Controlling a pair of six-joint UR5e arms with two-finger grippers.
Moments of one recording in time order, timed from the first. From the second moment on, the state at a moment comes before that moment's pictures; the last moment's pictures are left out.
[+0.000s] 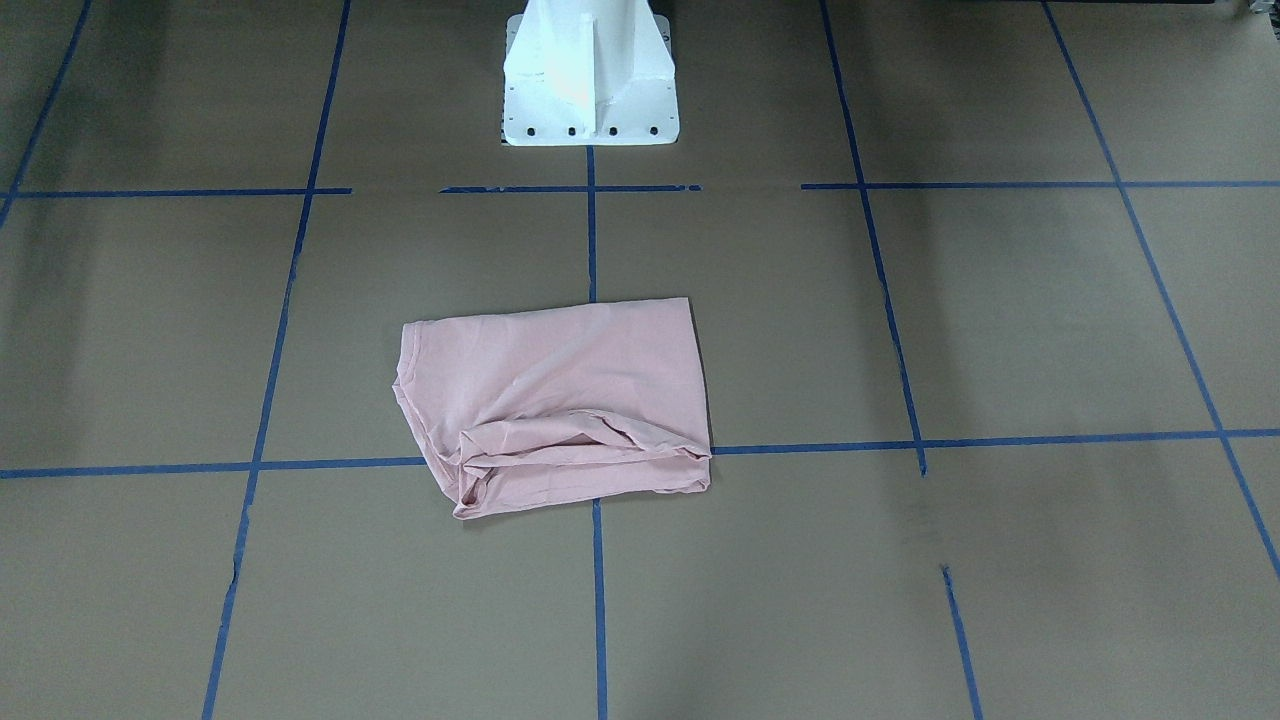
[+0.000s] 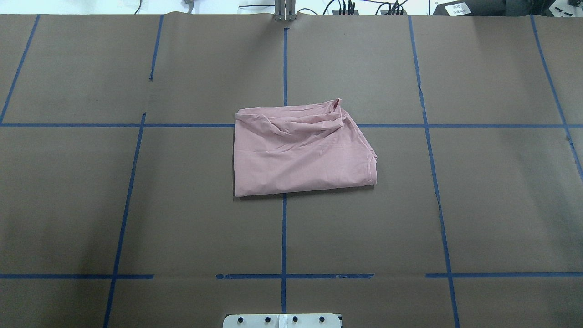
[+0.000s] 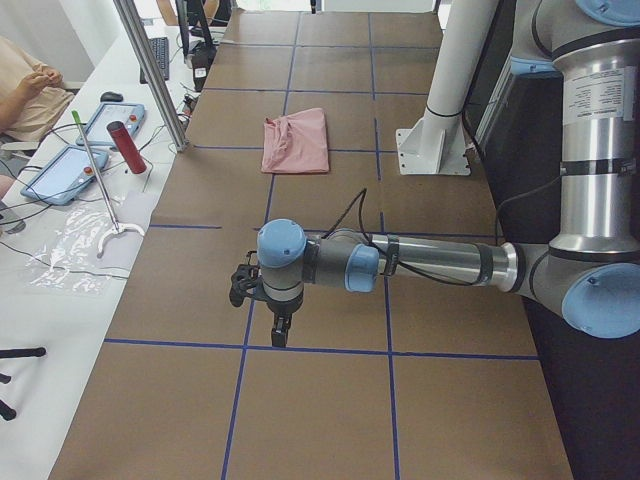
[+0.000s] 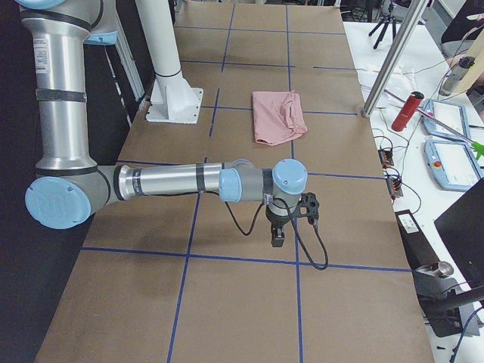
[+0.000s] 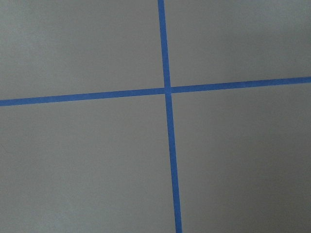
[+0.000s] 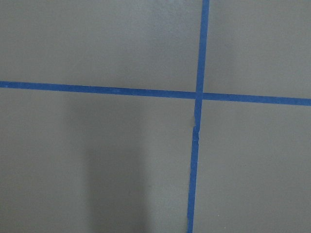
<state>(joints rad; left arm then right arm) -1.54 -1.46 -1.76 -1.62 -2.32 0.00 1.50 -1.57 1.69 -1.63 2.38 0.03</state>
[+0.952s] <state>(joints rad) -1.55 -1.37 -1.79 -1.52 -2.32 0.14 1.47 -1.60 1.71 -1.63 2.39 0.02</state>
